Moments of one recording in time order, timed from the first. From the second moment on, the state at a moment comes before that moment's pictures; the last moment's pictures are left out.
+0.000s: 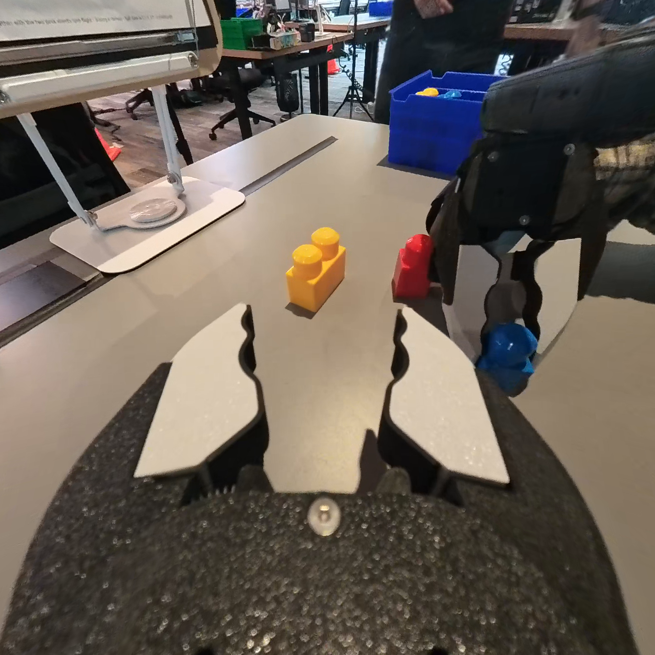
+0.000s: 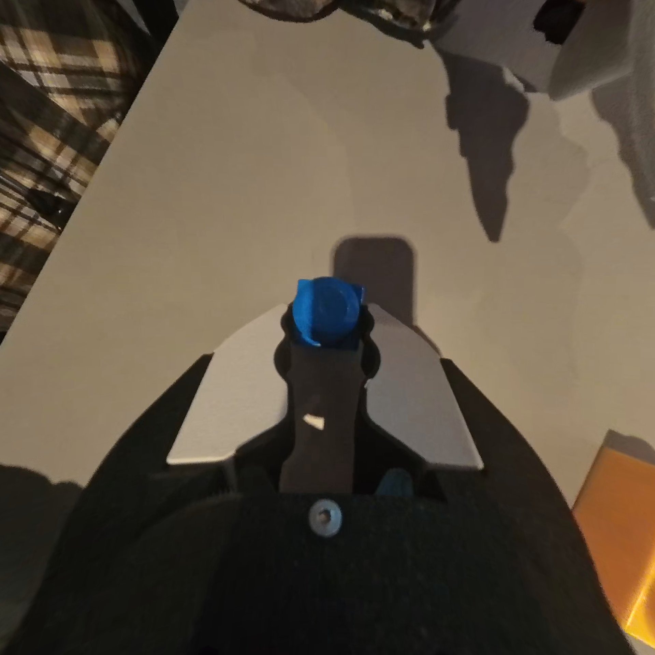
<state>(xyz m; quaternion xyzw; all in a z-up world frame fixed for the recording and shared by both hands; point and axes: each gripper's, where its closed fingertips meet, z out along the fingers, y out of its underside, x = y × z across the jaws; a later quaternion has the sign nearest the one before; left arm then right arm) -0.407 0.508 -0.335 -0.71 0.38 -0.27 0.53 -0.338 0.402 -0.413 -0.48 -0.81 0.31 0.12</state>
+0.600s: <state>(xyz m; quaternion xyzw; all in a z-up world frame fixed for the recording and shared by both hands) -0.405 0.508 -0.338 -0.71 0.38 -0.28 0.52 -0.266 0.491 -0.341 -0.52 -0.74 0.30 0.29</state>
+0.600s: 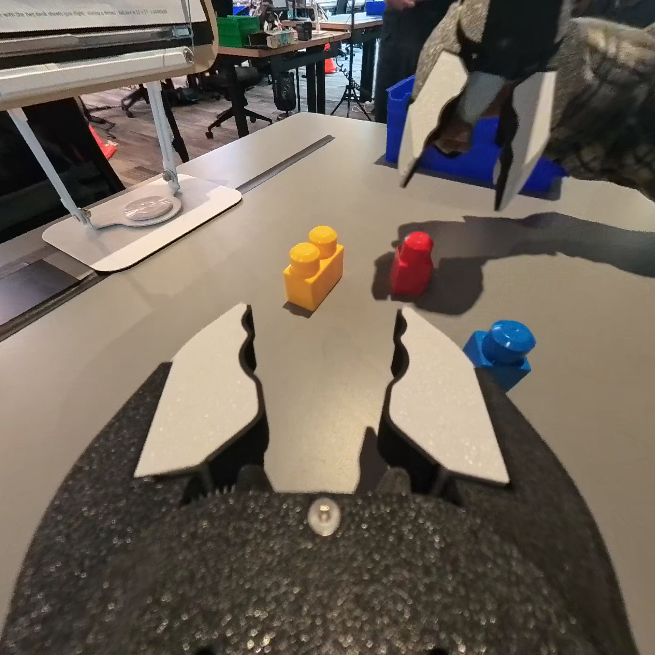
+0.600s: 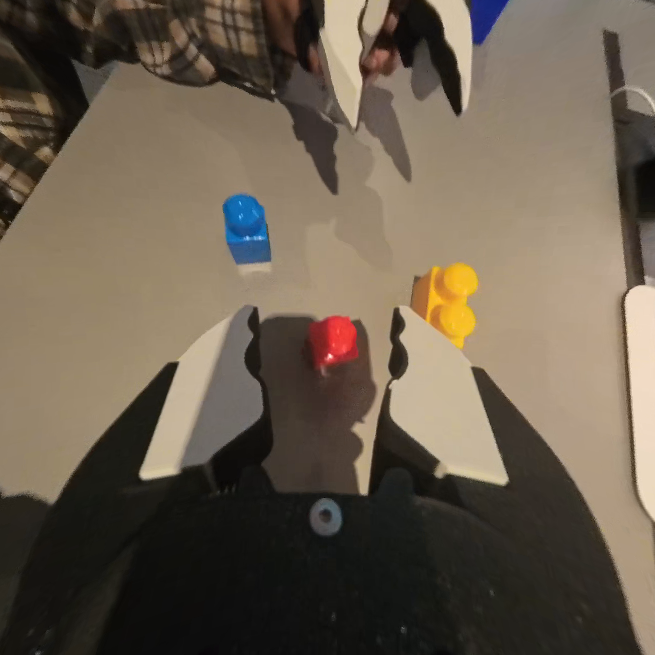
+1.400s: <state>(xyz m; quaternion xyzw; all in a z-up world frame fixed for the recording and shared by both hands) -0.408 0.512 -0.350 -0.72 0.39 -0.26 0.51 -0.327 0.480 -0.377 -0.50 -0.75 0.38 0.21</state>
